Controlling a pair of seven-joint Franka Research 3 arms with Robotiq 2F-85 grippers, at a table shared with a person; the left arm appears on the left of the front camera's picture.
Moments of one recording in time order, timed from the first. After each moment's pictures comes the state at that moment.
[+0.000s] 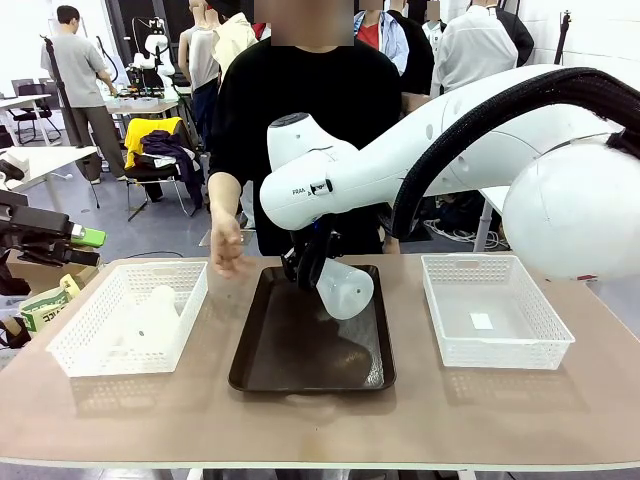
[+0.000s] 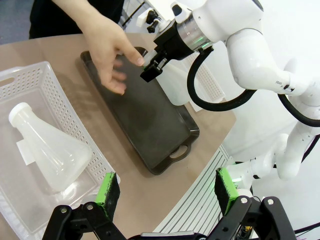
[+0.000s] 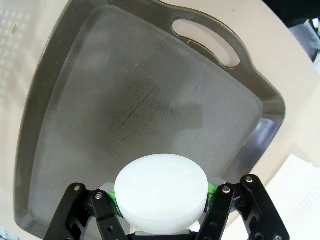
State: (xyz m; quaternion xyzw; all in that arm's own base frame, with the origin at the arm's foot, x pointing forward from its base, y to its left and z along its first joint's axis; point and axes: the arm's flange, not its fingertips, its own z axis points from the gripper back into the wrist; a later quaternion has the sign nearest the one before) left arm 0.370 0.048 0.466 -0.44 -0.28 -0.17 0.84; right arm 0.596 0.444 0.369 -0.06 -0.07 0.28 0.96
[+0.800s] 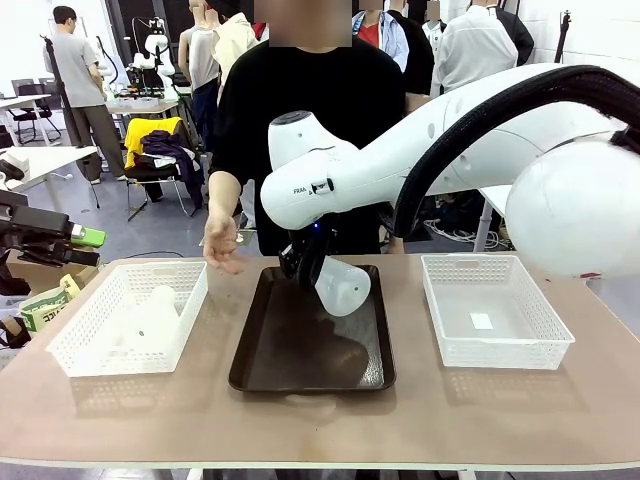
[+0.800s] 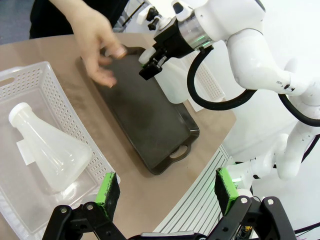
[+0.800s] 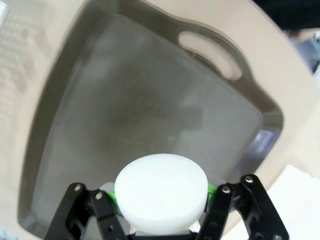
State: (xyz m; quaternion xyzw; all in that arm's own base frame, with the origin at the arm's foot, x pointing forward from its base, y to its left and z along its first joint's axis) left arm 0.370 0.048 0.466 -0.44 -0.28 -0.17 0.84; right arm 0.598 0.447 0.377 -0.04 -0.10 0.30 0.95
